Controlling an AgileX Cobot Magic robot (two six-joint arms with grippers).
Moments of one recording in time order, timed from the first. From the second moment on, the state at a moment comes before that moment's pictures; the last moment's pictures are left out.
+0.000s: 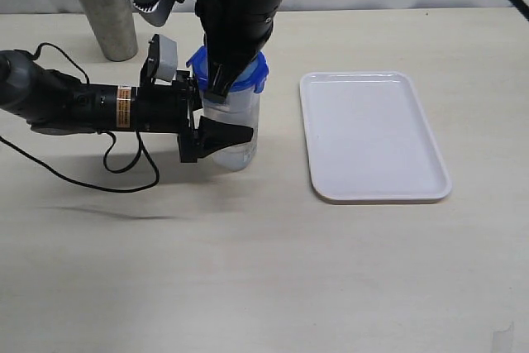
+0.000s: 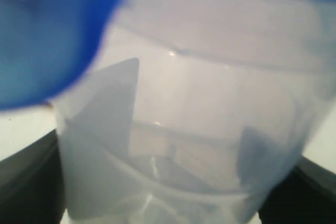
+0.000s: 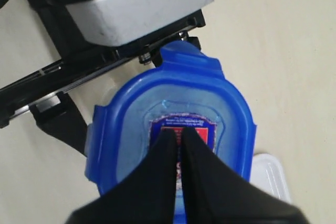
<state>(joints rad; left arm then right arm) -0.22 2.31 -1.13 1.35 -1.22 -0.62 0.73 1.98 -1.75 -0.15 1.01 -0.51</state>
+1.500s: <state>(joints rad) -0.34 2.11 -1.13 1.75 -0.98 -0.44 0.74 1.82 -1.73 0.06 1.21 -0.86</state>
